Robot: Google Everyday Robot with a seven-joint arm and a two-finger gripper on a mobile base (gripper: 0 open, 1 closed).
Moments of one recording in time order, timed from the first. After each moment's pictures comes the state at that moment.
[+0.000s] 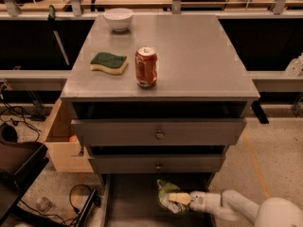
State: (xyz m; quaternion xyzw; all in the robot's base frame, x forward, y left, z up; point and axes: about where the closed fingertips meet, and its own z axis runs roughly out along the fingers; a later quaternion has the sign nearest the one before) arm 0.483 -0.092 0.296 -0.05 0.72 0.68 0.15
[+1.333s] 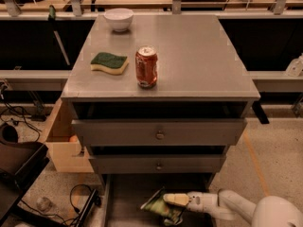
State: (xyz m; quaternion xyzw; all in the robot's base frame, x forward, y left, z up) arm 0.478 -0.084 0.294 -0.05 0.71 0.69 0.14
